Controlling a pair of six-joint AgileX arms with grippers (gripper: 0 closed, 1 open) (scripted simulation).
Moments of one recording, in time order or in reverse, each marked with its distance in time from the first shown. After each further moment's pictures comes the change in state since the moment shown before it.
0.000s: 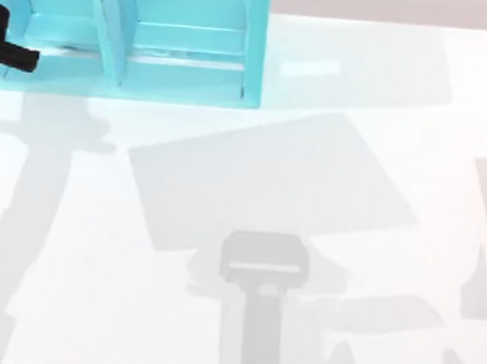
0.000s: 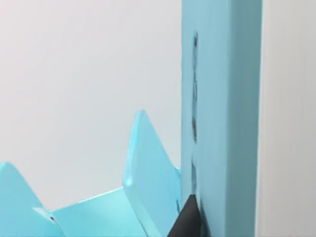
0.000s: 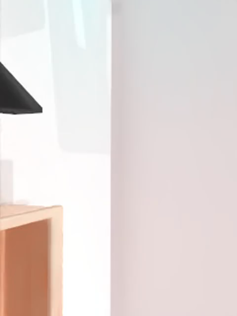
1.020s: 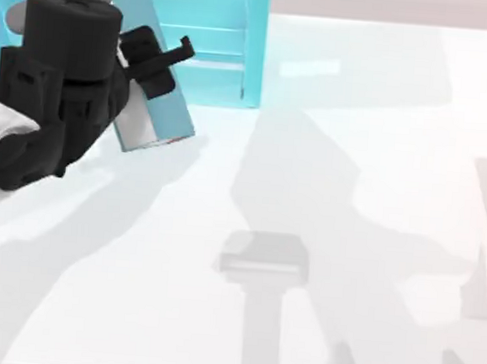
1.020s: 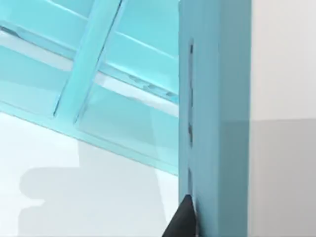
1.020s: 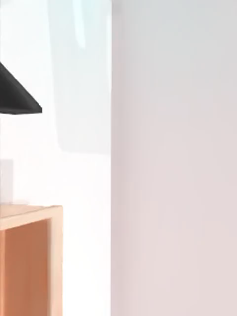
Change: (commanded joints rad) left arm -0.404 0.297 0.233 -0.402 -0.245 -1.057; right arm 0.000 0.000 0.000 0.000 0.000 0.000
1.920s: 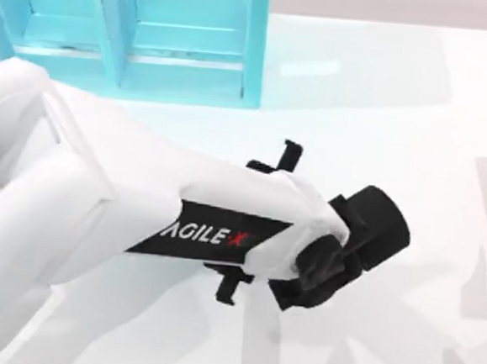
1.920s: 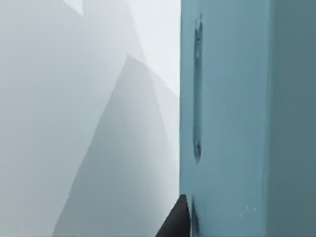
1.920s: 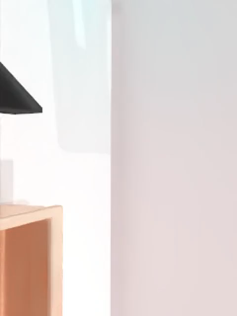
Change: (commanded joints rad) left arm -0.513 0.675 0.460 -0.671 -0.640 -1.606; right arm 0.000 0.000 0.000 0.000 0.000 0.000
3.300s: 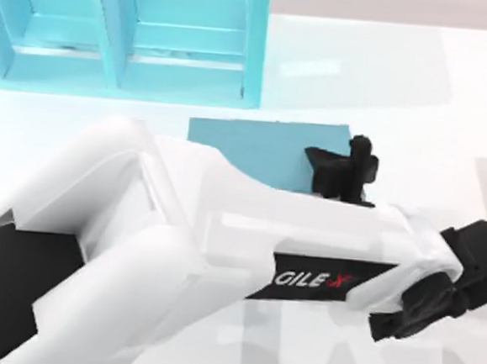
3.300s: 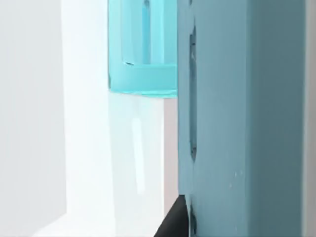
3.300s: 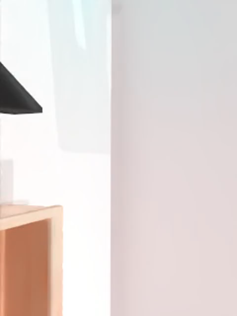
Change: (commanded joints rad) left arm -0.148 0.148 0.312 -0.145 -0.334 -0.570; right arm 0.000 0.000 0.000 0.000 0.000 0.000
